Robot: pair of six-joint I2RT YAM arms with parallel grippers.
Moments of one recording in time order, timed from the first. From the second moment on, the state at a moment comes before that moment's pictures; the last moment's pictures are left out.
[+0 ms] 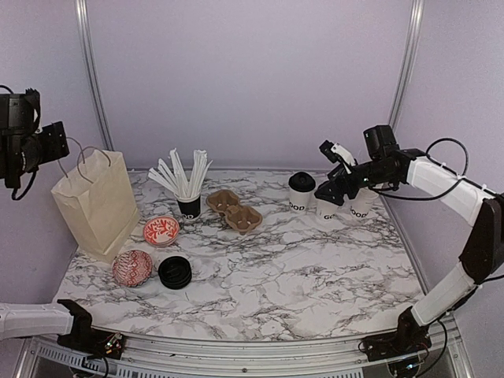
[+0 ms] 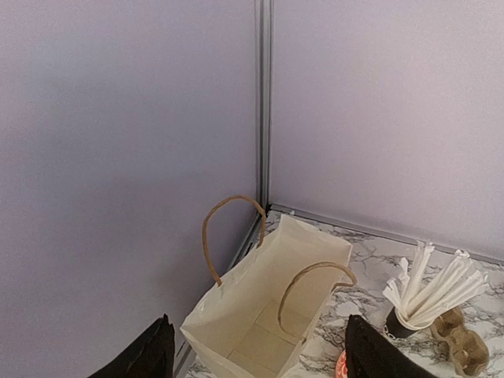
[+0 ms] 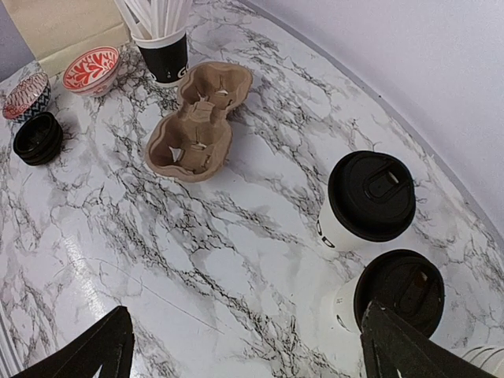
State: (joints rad) left arm -0.44 0.97 1.57 -1.02 -0.77 -0.29; right arm 0.28 1.51 1.32 -0.60 -0.53 -0.48
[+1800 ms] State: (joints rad) left arm 0.13 1.39 1.40 -0.81 -0.30 -0.11; right arm 0.28 1.56 1.28 -0.57 -0.65 -0.50
